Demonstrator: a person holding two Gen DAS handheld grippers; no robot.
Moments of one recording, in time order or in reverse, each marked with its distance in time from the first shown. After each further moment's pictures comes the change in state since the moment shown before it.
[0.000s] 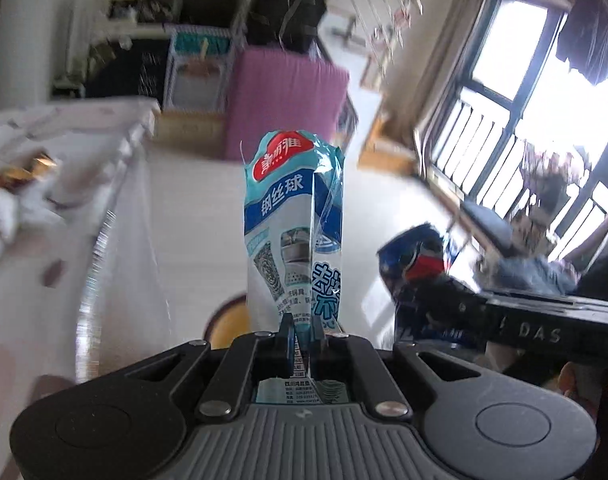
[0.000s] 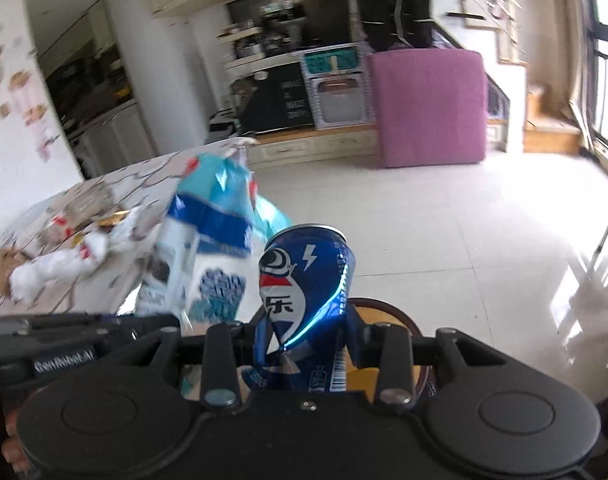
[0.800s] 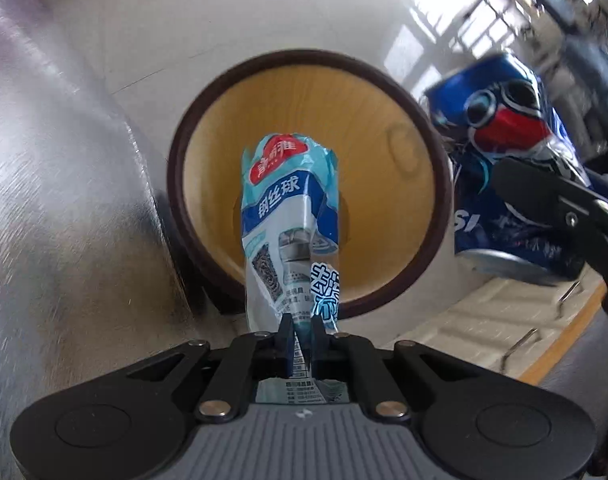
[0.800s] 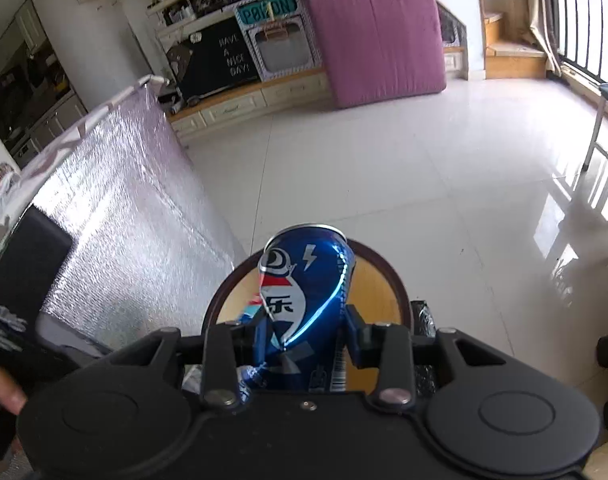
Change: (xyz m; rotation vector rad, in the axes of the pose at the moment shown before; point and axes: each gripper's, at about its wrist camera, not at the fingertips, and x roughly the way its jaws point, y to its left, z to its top) left arm 0.234 0.041 -0.020 0.197 0.747 0.082; right arm 0.139 -0.053 -0.064 0.141 0.138 -0.072
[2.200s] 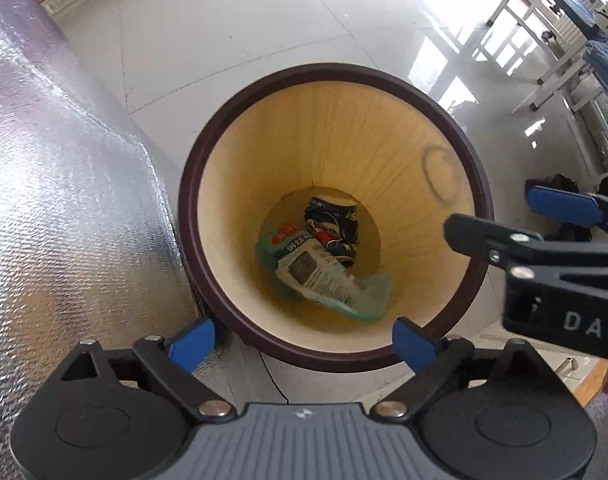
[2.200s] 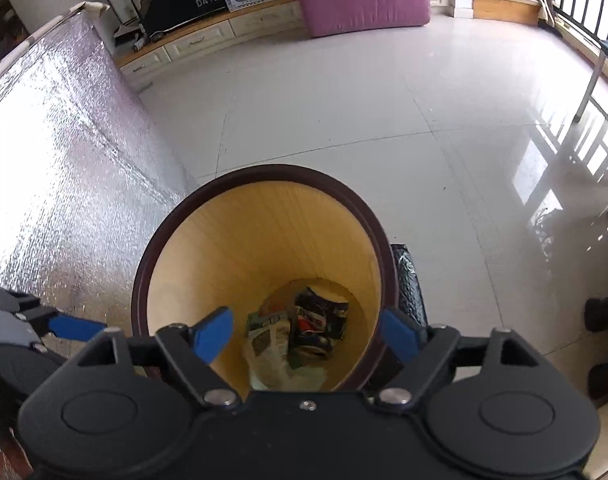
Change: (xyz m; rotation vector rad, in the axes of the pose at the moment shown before) left arm 0.003 0.022 -0.004 -0.027 -0.092 0.082; right arm 0.081 -0.018 0.002 0.014 0.214 -0.087
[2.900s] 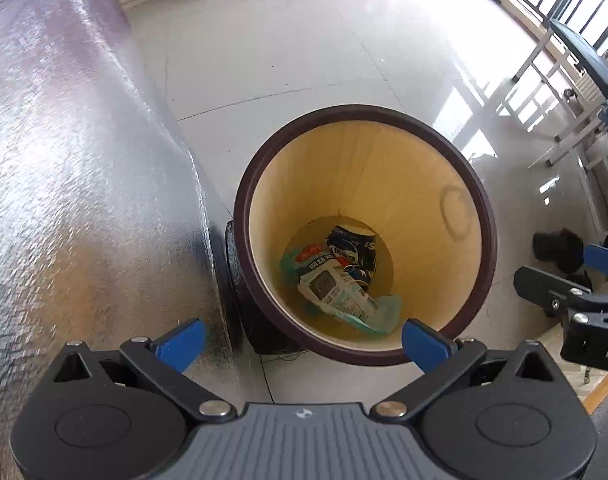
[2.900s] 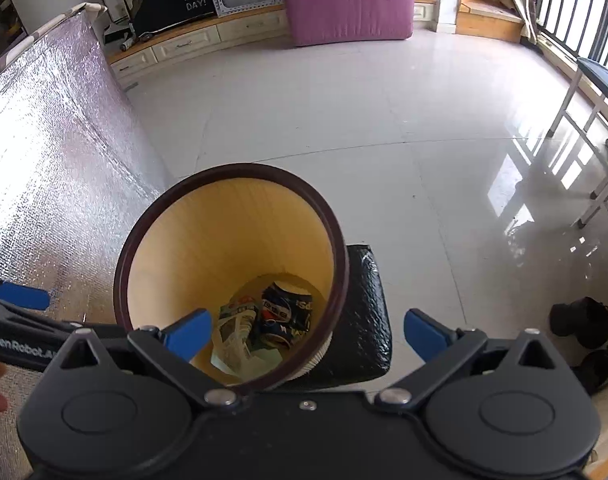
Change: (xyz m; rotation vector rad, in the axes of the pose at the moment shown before) left arm -0.038 0.010 -0.021 -0.132 -0.128 0.020; right arm -0.039 -0.013 -0.019 -0.024 -0.031 -0.082
